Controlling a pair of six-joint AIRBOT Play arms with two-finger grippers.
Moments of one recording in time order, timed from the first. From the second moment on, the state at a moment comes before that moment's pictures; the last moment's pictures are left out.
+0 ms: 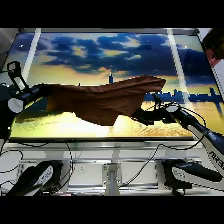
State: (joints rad) left arm 0.07 -0.91 0.75 1.27 -0.52 -1.45; right arm 0.14 -1.31 0.59 -0.62 0.81 1.32
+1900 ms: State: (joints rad) left arm 0.08 -0.30 0.77 1.25 -0.13 -1.46; right arm 0.15 -0.73 1.32 -1.26 0.76 1.49
